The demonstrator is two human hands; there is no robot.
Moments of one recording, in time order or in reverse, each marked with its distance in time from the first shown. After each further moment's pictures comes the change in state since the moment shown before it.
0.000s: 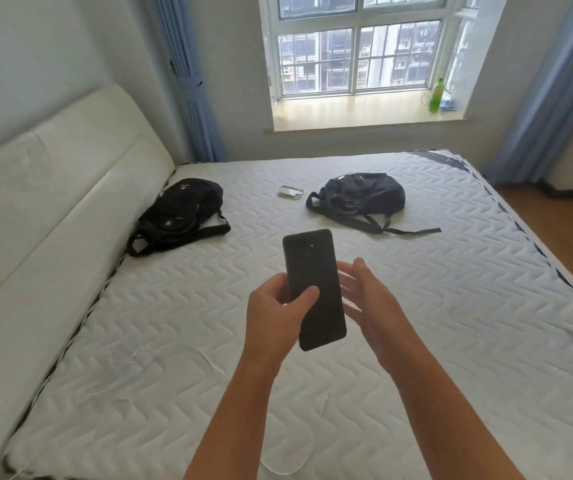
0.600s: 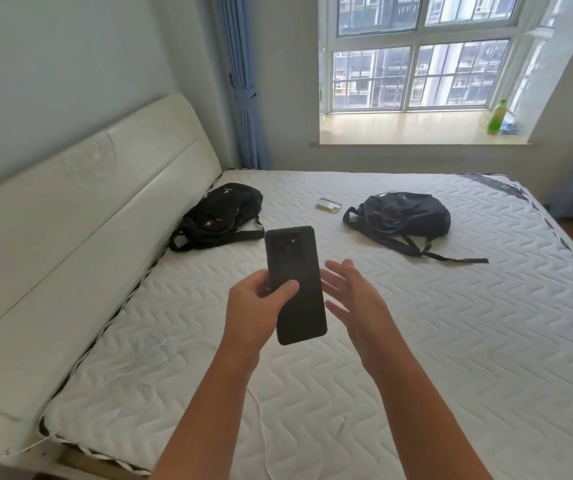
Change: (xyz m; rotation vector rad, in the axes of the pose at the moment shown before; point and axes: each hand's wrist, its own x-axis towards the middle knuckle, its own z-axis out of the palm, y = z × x) left_hand 0.016 0.010 -0.043 -0.017 0.192 -0.066; right_hand 0.022 -0.011 0.039 0.020 -0.157 -0.051
